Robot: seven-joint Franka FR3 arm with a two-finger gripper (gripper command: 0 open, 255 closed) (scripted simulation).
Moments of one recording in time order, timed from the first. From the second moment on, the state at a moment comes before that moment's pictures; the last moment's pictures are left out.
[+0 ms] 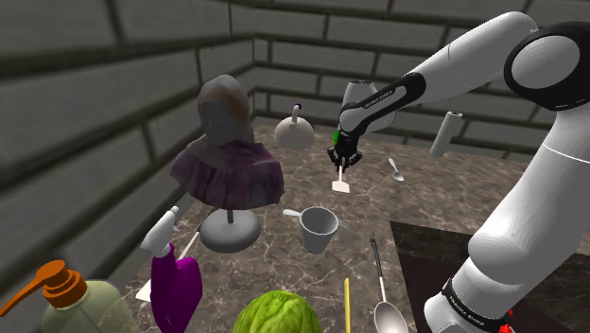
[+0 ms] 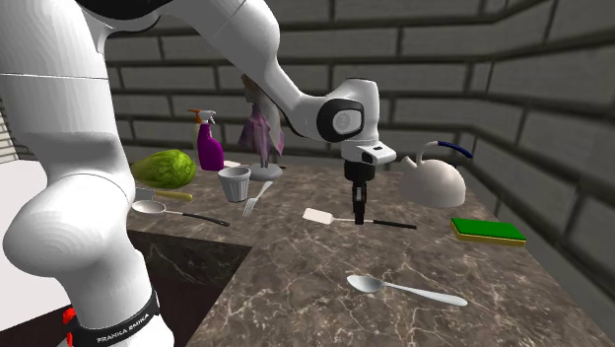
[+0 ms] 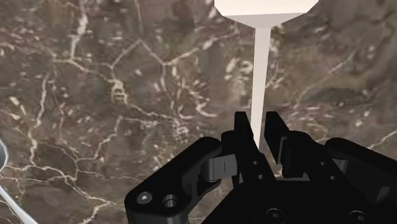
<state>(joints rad) -0.29 0.07 0.08 -2.26 -0.07 2.37 0.74</state>
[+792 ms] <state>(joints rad) -0.29 0.03 0.08 -2.24 -0.06 2.32 0.74</state>
